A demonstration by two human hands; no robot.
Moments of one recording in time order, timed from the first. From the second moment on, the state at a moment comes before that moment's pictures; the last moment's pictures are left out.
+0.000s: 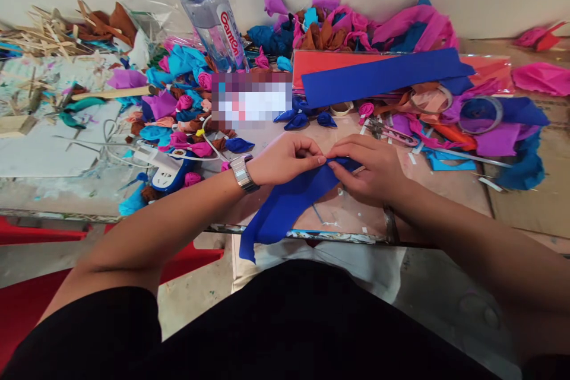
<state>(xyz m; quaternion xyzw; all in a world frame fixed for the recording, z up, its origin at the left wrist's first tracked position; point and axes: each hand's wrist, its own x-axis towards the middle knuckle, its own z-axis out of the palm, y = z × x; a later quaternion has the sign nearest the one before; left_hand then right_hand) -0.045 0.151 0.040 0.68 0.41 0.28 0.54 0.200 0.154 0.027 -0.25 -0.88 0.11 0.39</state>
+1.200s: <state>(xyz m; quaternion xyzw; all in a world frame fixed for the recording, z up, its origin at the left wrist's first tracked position) -0.044 0.140 0.043 0.80 0.40 0.31 0.33 0.196 0.157 0.022 -0.29 -0.87 0.17 0.36</state>
